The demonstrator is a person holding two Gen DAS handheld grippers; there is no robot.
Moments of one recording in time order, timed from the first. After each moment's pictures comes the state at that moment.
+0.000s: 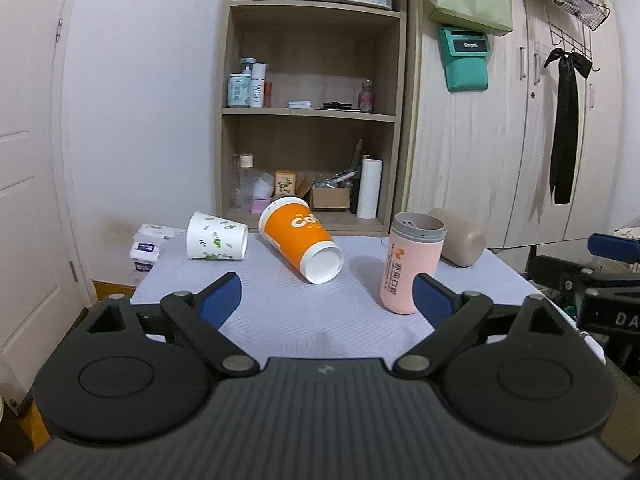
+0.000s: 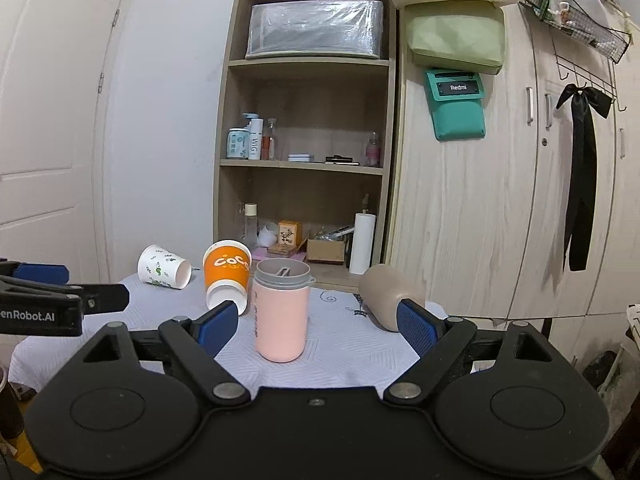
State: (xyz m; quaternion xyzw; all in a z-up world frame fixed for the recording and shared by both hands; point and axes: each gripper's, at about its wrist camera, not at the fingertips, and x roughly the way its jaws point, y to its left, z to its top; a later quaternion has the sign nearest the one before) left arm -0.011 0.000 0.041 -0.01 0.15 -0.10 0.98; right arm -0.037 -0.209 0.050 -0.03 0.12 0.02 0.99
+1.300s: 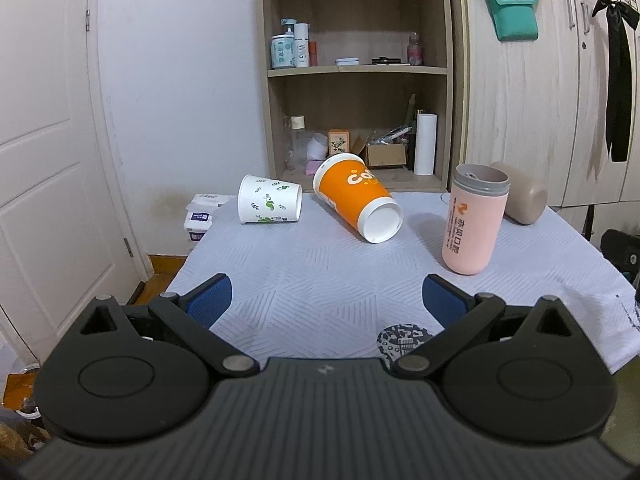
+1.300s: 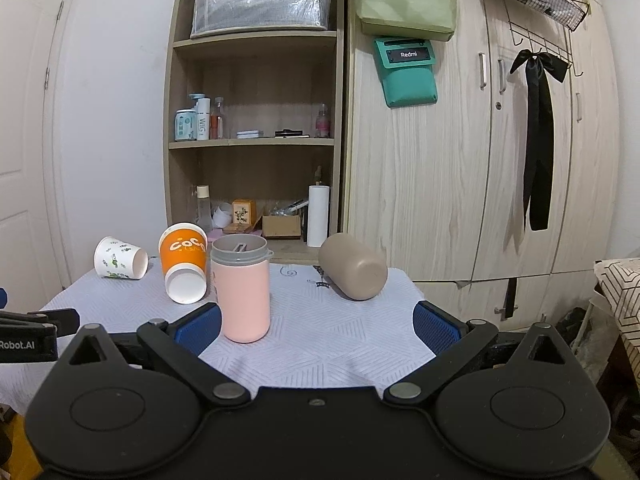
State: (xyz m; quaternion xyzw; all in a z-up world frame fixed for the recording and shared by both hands) left arm 0.006 -0.002 0.028 0.03 0.21 -0.02 0.98; right arm -0.032 -0.211 0.040 0.00 0.16 -0.06 0.99
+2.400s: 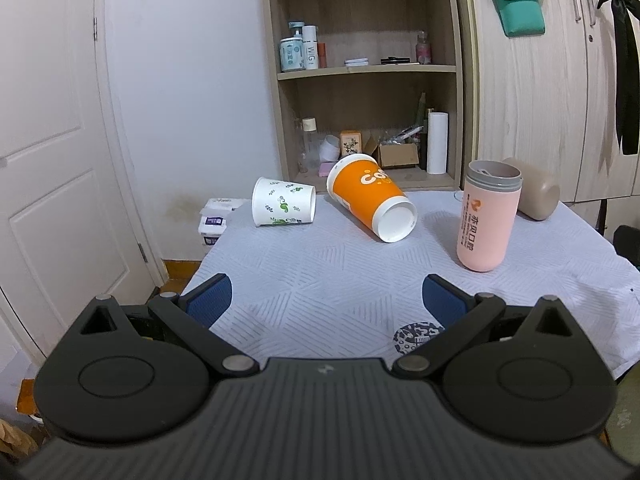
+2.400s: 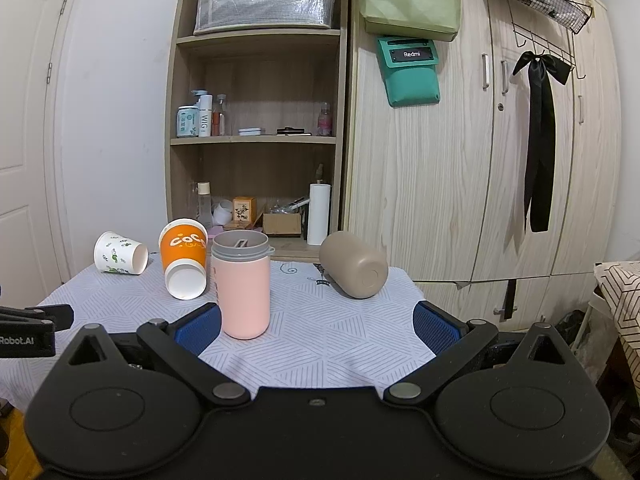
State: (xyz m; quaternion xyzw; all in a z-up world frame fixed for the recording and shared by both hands) left arm 0.006 -0.002 0.027 0.05 0.21 0.00 0.98; right arm -0.033 -0.209 0.037 0.00 0.16 -0.06 0.99
